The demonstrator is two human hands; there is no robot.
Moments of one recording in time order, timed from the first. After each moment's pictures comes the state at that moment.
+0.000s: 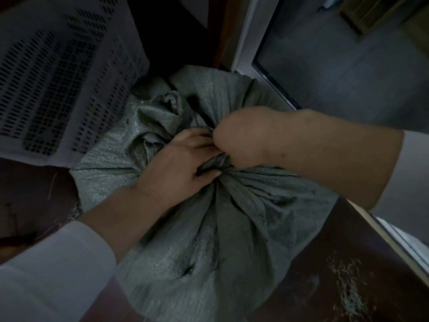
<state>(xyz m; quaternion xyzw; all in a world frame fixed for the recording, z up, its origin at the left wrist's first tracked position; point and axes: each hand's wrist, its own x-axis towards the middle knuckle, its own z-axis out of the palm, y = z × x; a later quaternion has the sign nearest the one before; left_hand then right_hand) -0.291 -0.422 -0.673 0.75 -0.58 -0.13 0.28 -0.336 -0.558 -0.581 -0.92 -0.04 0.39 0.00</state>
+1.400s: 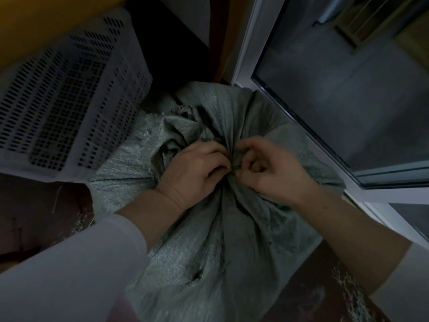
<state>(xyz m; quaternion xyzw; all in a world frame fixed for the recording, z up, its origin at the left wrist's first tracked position) -0.283 -0.444 -0.674 0.75 -0.57 -0.14 0.30 -0.397 -0.574 -0.633 -0.83 0.28 0.07 0.48</state>
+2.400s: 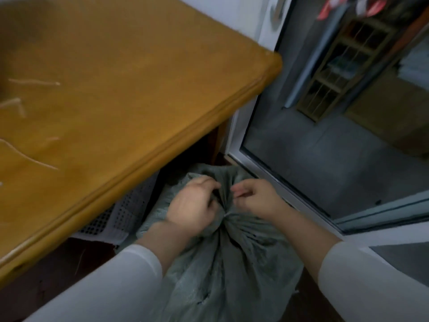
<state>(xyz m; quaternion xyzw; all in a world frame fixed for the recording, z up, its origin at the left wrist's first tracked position) -0.273 -0.437 -0.485 0.83 -0.49 -0.17 0.21 -0.372 -0.569 -0.490 -0.78 0.38 0.08 0.49</state>
